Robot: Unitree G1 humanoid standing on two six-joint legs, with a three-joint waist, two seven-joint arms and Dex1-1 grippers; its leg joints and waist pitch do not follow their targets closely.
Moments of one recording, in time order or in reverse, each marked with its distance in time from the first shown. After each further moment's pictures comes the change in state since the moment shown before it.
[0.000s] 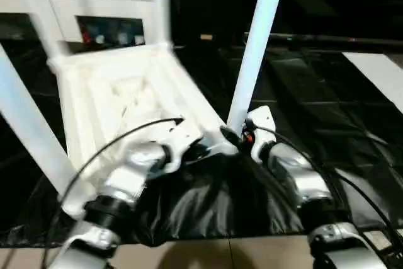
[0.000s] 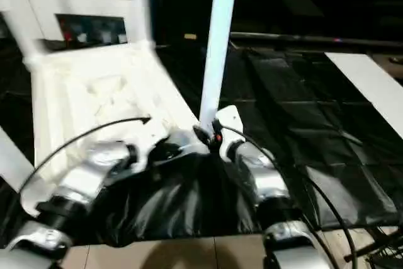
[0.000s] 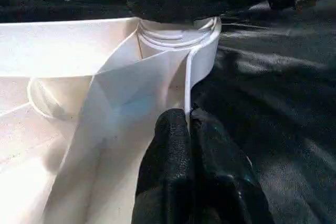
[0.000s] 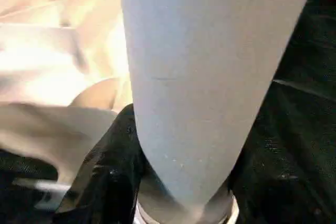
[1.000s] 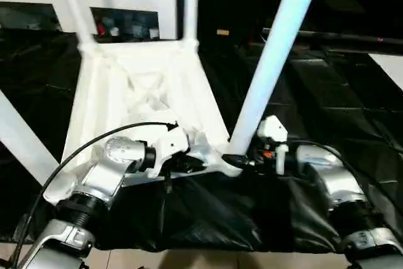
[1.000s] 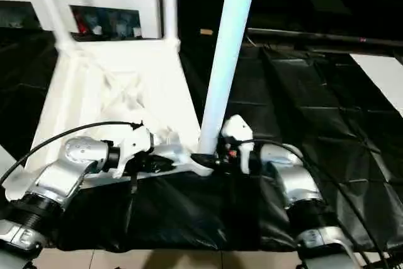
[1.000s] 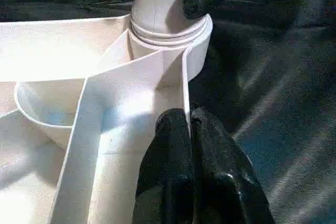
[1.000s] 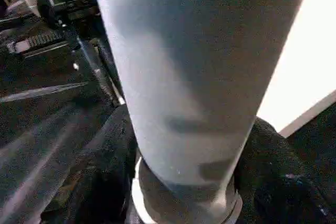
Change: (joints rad) left arm 0.027 0.219 -0.034 -0.041 -0.112 -0.188 -0.451; right arm 0.114 -0.277 0.097 -0.209 0.118 -0.004 0.750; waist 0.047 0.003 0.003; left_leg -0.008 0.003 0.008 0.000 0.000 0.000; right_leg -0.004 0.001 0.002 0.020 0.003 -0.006
